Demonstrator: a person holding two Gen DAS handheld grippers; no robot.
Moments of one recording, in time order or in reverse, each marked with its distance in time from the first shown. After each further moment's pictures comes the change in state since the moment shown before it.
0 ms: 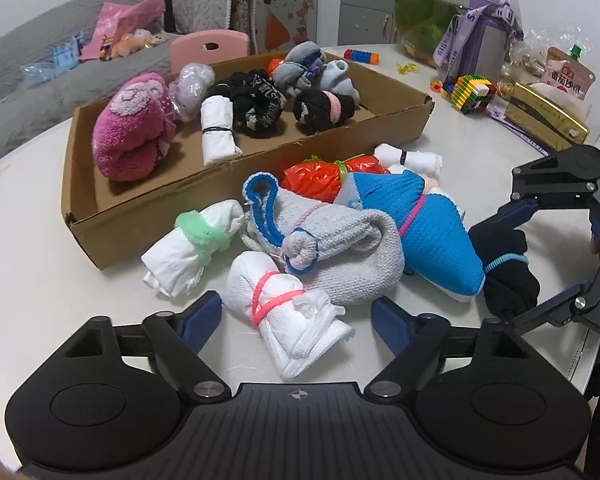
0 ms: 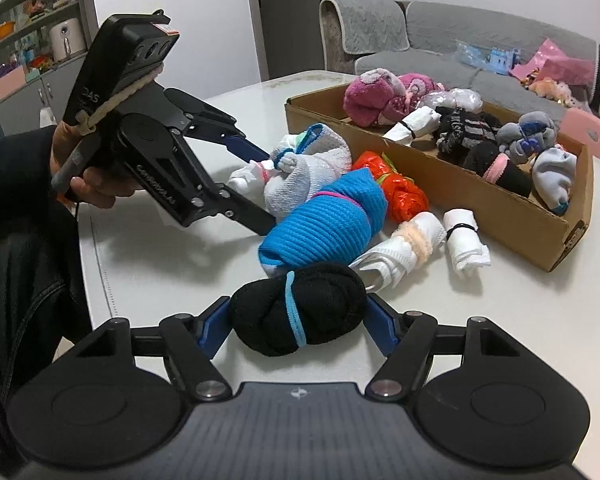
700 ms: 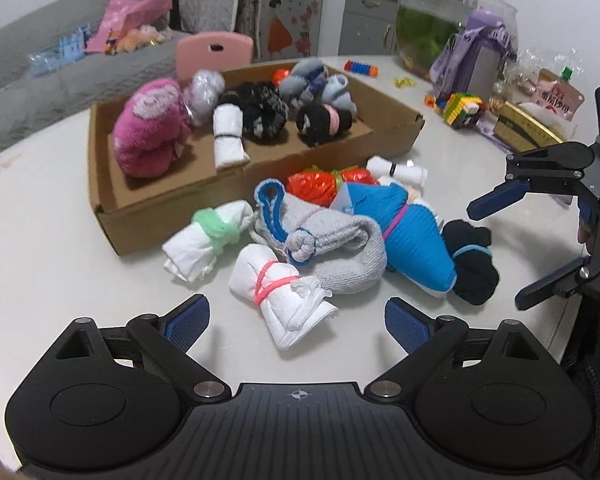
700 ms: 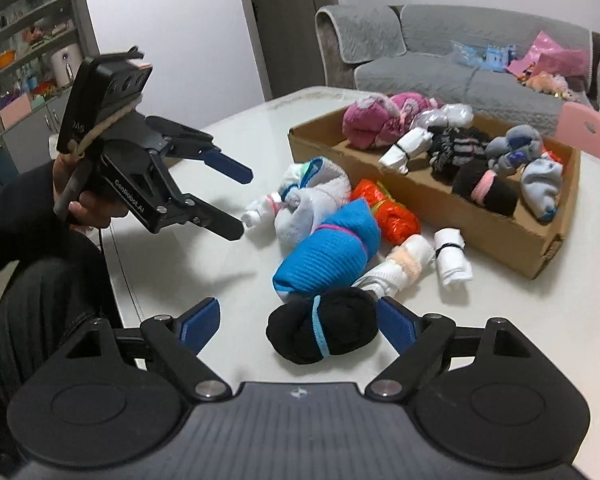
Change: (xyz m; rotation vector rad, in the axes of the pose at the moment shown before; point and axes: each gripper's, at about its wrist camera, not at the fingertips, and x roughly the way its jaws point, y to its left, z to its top) left arm -0.022 0.009 0.000 -0.041 0.007 -0.032; right arm -0.019 -0.010 0.025 0.048 -0.009 0.024
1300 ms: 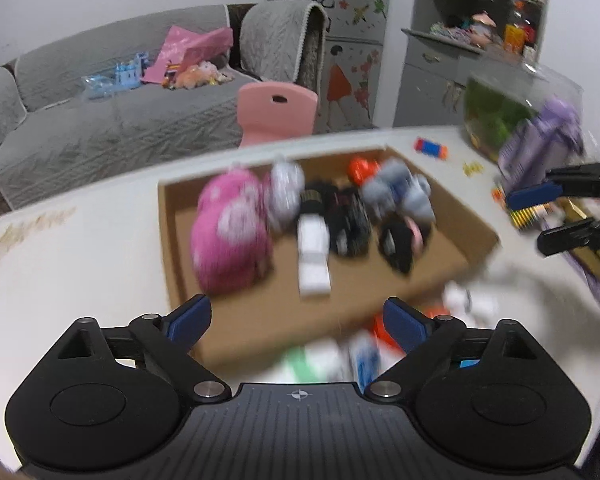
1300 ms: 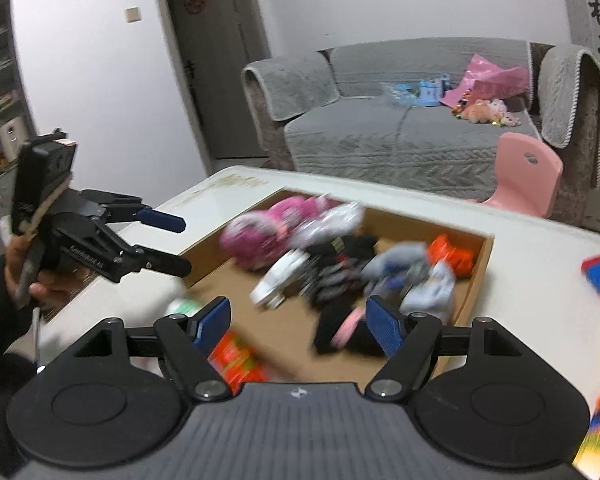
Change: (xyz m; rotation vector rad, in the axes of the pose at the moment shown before) left arm -0.023 0.040 0.060 -0.095 -0.119 0.123; right arm -0.041 -0.080 0.057 0.124 -0.141 -0.063
